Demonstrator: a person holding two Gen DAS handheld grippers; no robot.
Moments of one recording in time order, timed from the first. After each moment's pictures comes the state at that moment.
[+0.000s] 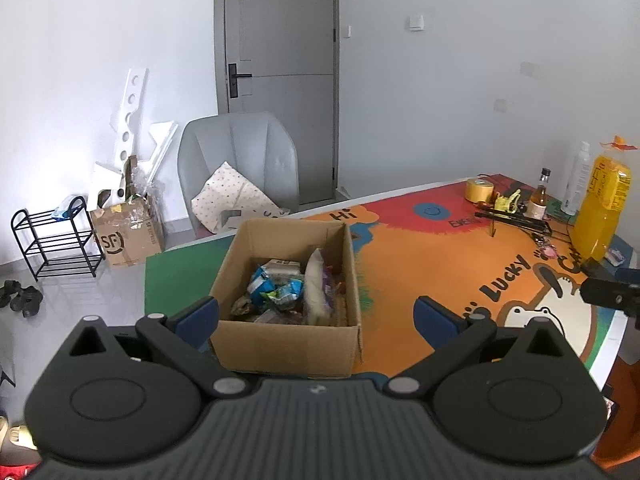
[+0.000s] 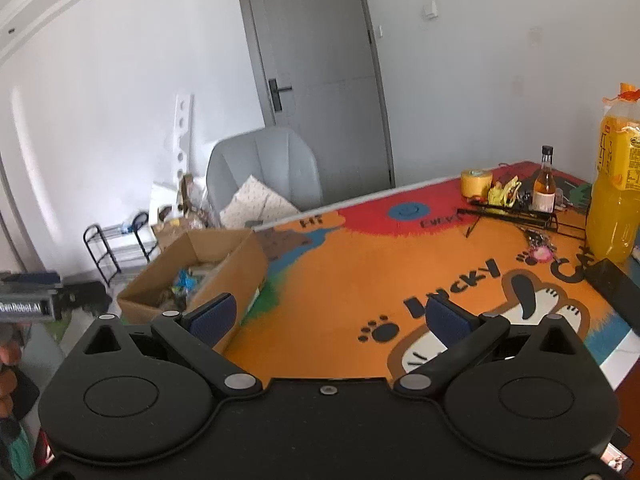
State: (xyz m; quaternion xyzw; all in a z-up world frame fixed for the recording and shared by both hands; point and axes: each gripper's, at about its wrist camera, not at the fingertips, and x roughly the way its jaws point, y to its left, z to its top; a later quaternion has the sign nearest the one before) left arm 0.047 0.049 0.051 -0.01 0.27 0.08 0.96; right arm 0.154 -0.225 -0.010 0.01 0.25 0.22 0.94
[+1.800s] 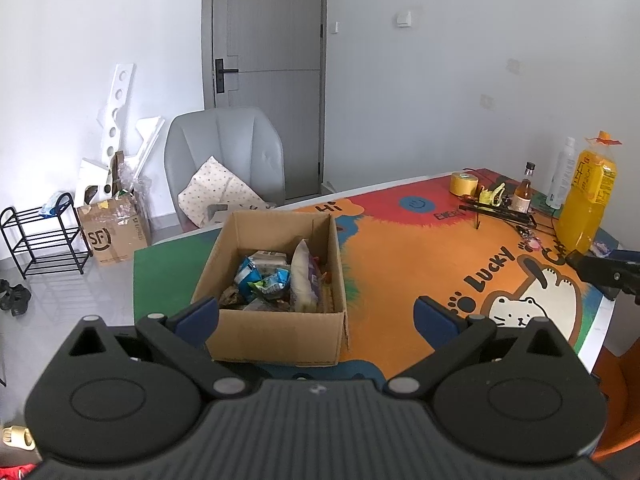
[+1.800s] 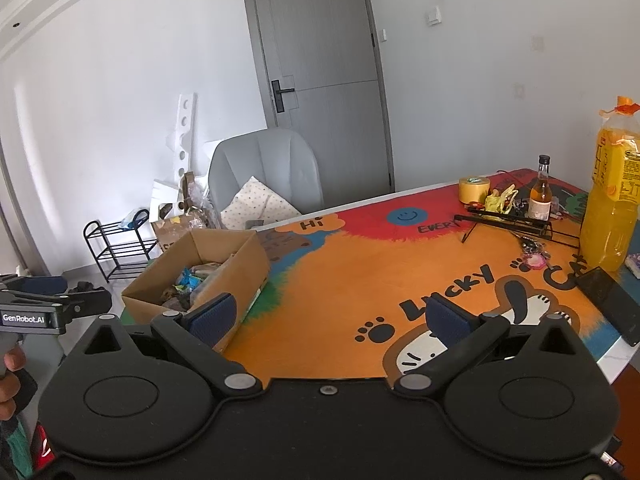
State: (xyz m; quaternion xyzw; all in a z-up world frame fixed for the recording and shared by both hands) left arm 0.041 0.048 0.049 -0.02 0.28 0.06 0.96; right arm 0.143 -0.226 0.002 0.00 0.24 0.22 0.94
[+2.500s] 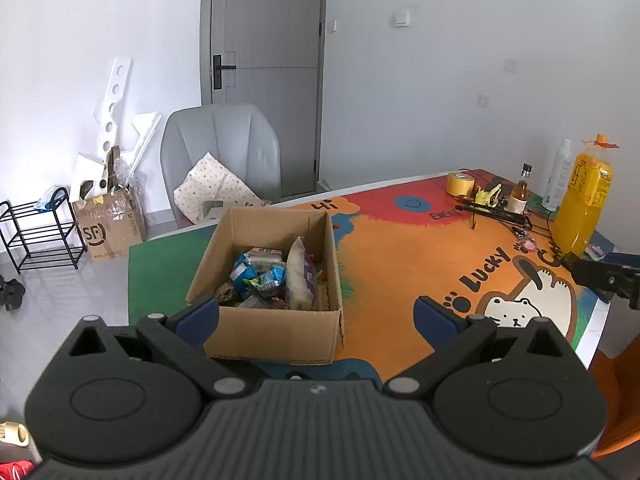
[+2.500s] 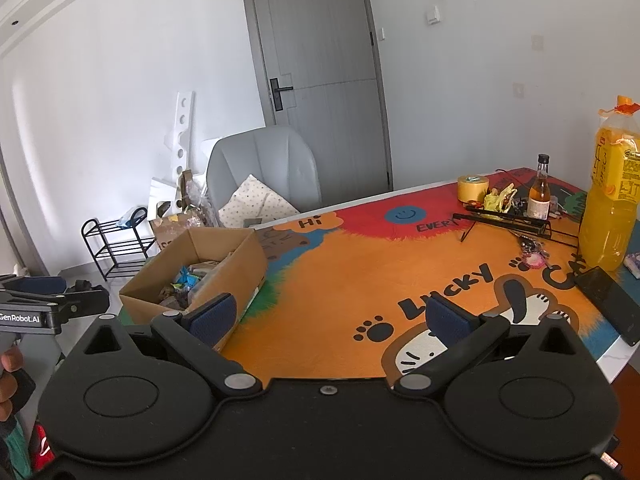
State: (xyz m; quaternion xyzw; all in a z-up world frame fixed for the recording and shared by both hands) left arm 0.041 0.048 0.048 -0.03 0.28 0.06 0.96; right arm 0.144 -0.226 0.000 0.00 0.25 0.22 0.94
